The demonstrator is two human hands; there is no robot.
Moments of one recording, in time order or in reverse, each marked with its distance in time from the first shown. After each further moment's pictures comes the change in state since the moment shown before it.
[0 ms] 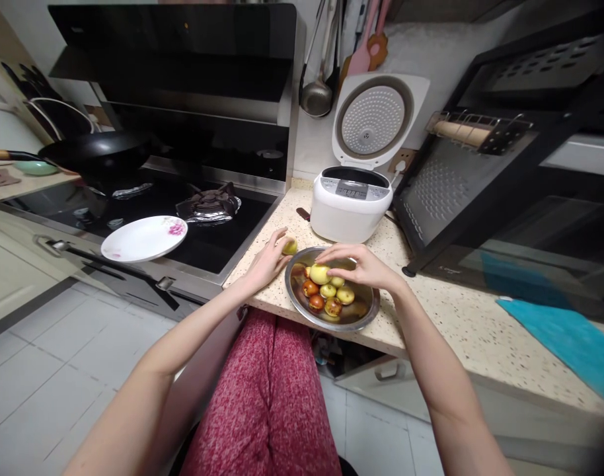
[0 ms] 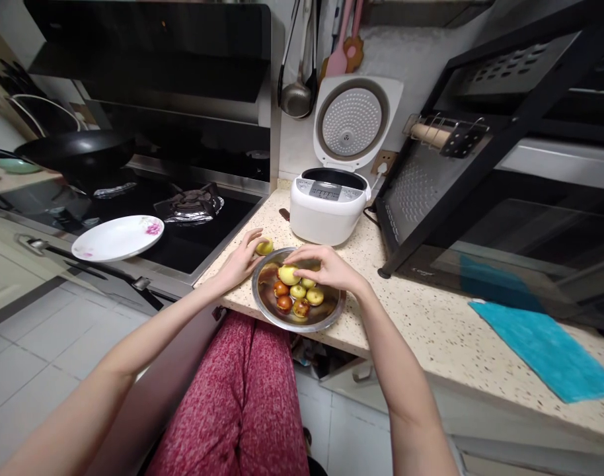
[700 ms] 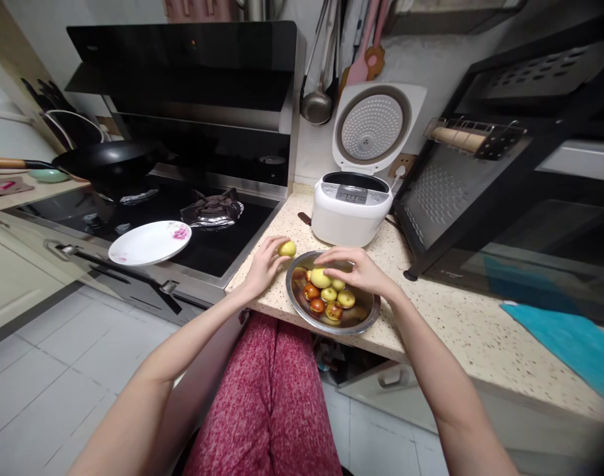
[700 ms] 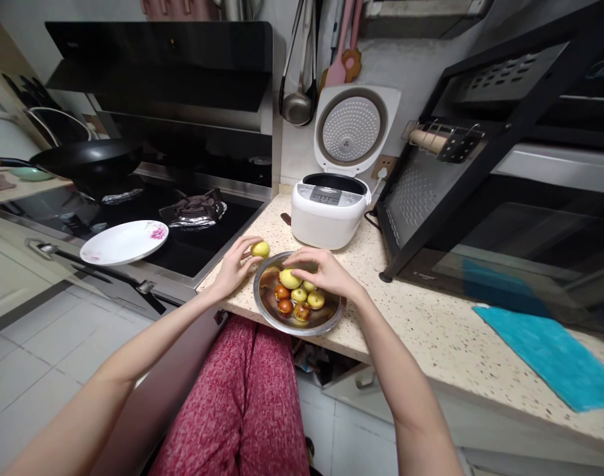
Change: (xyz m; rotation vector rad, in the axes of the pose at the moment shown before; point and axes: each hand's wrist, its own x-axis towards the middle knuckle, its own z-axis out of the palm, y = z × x) left_hand -0.005 0.012 -0.010 -0.208 0.224 -0.028; right_hand 0.001 0.001 0.011 0.014 0.100 0.008
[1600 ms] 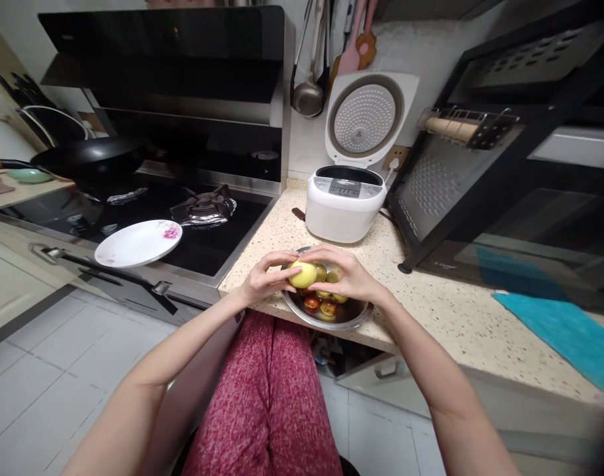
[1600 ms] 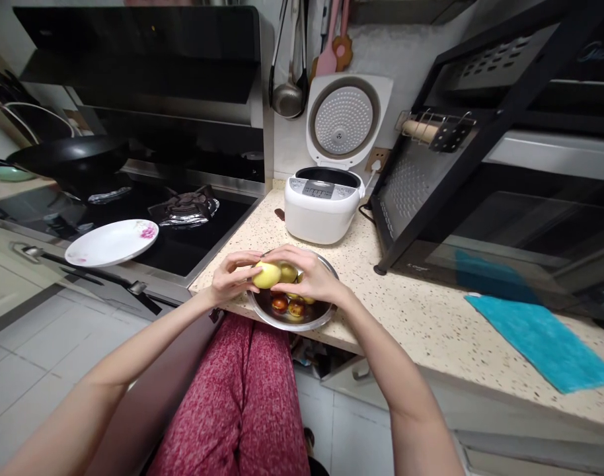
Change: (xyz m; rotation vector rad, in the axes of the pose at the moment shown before) left_hand -0.008 0.011 0.005 -0.069 0.039 0.661; right_hand 0.000 -0.013 0.019 -0.035 0.052 -0.238
